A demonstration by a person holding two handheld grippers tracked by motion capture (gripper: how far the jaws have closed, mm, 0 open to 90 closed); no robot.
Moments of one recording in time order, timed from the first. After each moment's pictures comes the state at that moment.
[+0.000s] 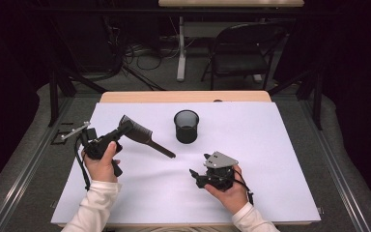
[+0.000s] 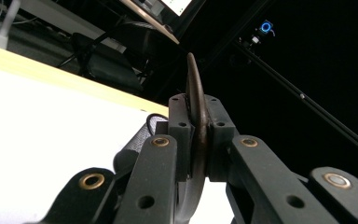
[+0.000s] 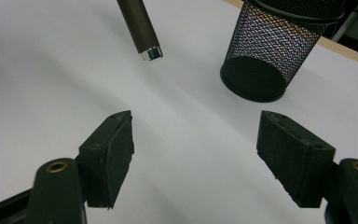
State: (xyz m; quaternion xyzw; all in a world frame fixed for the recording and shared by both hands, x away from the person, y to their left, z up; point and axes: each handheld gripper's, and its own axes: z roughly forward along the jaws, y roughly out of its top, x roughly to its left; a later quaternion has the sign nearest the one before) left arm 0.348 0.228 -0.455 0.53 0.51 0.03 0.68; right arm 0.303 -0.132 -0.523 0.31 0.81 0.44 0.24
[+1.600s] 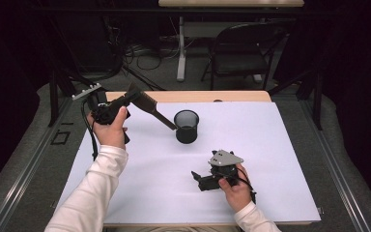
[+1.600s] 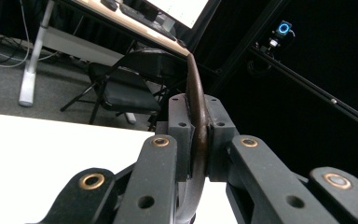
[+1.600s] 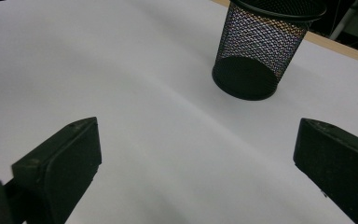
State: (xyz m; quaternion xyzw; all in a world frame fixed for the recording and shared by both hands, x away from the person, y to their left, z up) left arm 0.398 0.195 -0.377 0.55 0.51 0.11 0.66; right arm 0.306 -0.142 -0.521 0.33 0.80 0.45 0.23
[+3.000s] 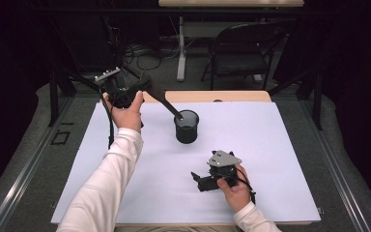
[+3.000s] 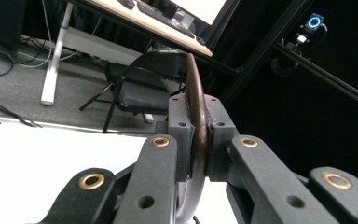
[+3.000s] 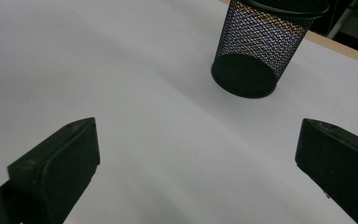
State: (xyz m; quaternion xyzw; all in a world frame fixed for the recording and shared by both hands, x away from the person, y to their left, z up) left arm 0.438 0.155 -0.364 0.56 0.53 0.14 0.62; right arm 0.306 -0.139 -0.524 0.32 0.80 0.44 0.24
